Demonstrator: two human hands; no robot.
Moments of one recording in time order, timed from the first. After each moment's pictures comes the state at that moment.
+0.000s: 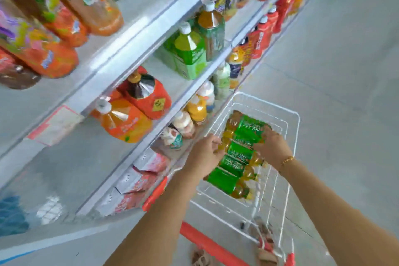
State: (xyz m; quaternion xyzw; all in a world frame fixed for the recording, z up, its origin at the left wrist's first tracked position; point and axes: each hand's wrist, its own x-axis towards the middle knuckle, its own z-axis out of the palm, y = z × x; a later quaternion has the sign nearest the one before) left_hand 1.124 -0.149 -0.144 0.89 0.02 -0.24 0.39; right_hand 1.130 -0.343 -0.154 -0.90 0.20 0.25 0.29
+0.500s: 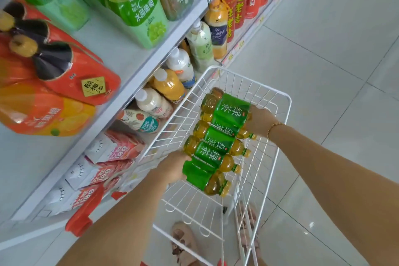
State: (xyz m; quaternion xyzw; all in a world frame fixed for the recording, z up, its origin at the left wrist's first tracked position) left_hand 1.119 -0.155 -0.313 0.88 -0.06 -0.47 0.08; right_hand 1.209 -0.421 -0.283 -0.92 0.07 0.36 0.17
